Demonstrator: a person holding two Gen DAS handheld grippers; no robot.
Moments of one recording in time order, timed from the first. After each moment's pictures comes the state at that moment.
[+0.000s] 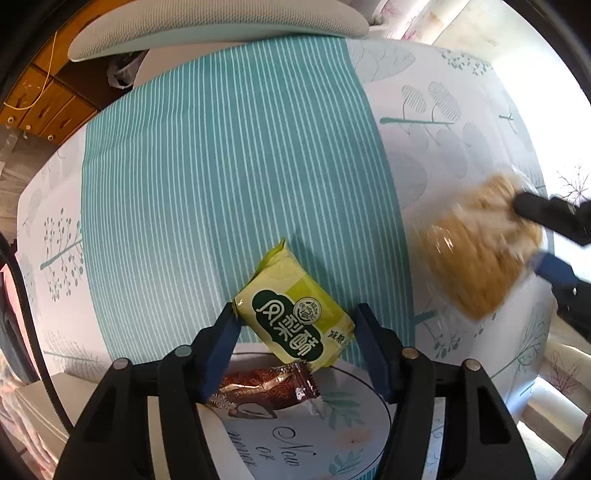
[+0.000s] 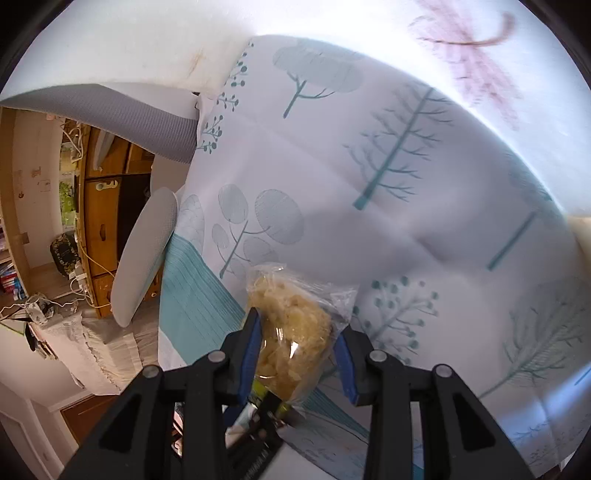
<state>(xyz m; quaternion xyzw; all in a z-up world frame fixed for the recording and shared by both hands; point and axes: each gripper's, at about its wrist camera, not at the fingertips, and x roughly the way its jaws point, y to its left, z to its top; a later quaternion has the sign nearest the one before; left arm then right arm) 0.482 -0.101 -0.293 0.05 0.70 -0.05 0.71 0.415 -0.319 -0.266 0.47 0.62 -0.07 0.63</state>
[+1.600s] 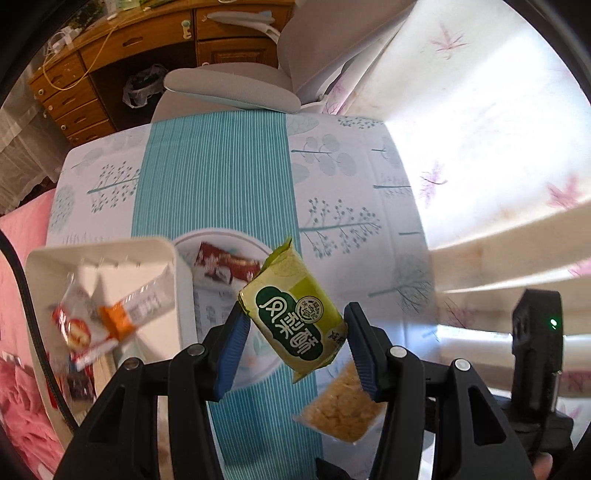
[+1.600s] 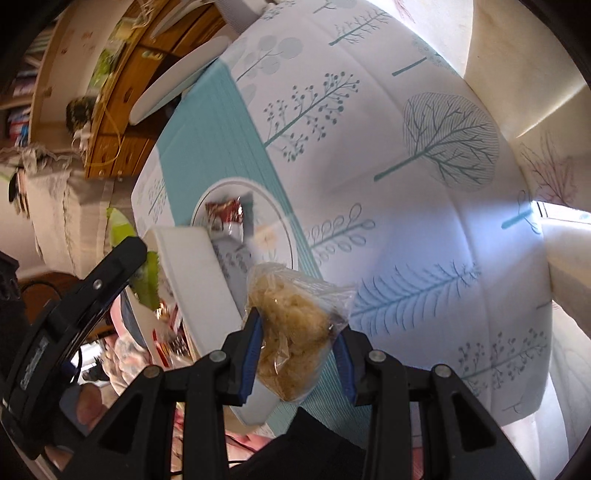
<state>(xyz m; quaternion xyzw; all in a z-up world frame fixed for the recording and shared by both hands) 0.294 -0.089 -0.114 -0.06 0.61 -0.09 0.79 0.236 -0.274 -0.188 0.31 0.70 0.06 0.64</state>
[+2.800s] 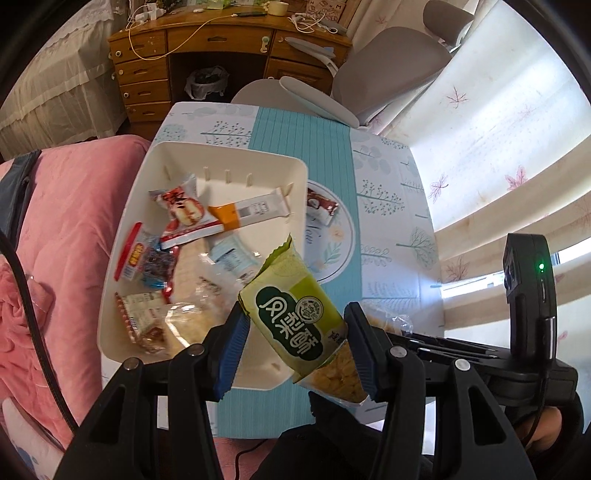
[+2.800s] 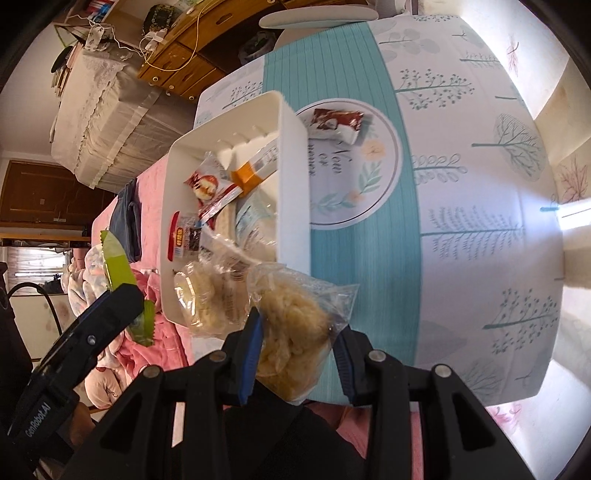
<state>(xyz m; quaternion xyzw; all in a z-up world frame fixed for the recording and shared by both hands) 0.104 0.050 -0.059 -0.13 0.56 -0.04 0.81 0.139 -0.139 -0.122 0.16 0.69 0.16 0.69</state>
